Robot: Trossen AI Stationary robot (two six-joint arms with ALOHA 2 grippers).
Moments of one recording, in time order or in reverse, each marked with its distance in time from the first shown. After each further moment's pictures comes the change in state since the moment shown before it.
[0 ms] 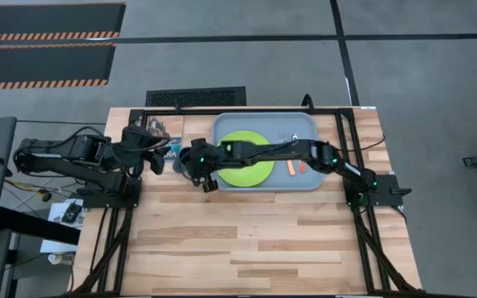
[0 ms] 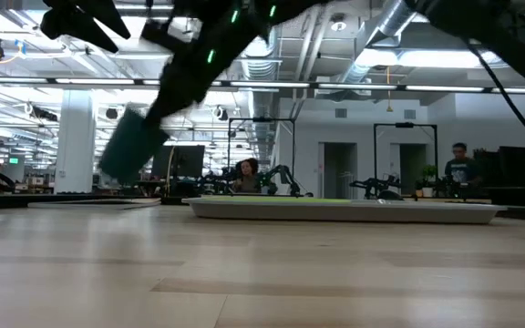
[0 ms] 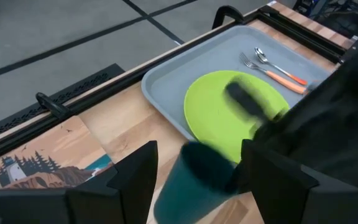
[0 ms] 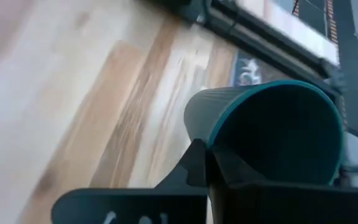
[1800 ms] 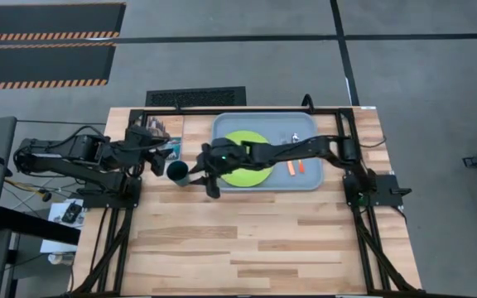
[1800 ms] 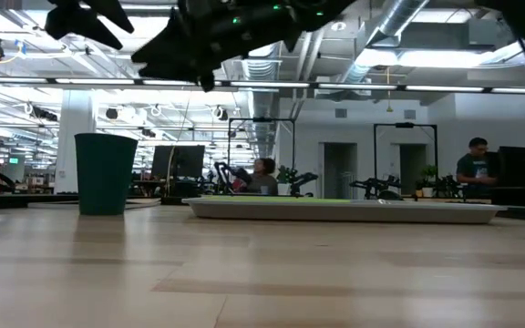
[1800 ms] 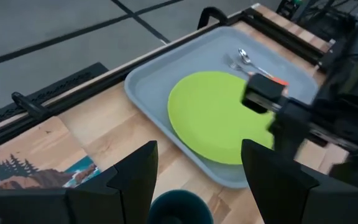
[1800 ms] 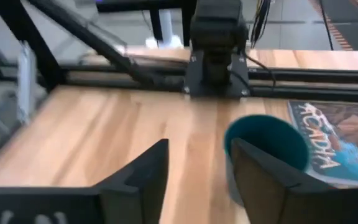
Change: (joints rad) left arm 0.000 0.000 0.000 0.047 0.054 0.009; right arm 0.006 -0.248 -0.459 0.534 -0.307 0.497
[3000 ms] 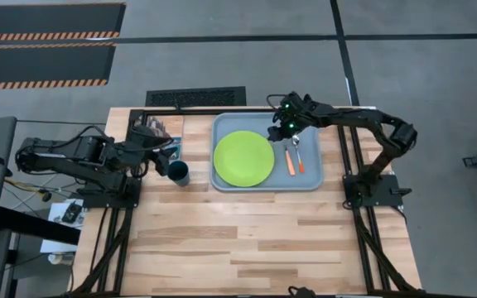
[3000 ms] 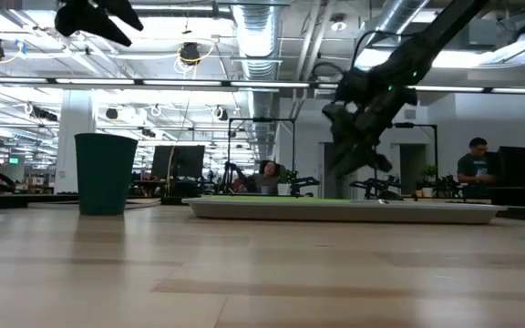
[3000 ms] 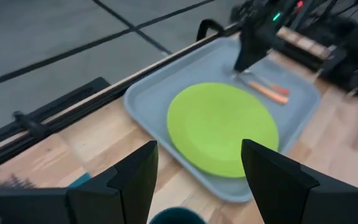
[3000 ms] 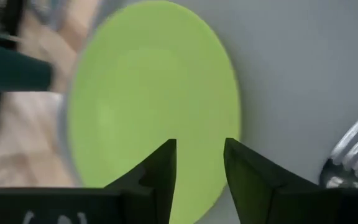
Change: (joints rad) left arm -0.010 0.045 0.000 0.062 -0.052 0.046; right arm -0.652 -0.481 -0.746 -0.306 -0.196 0.477
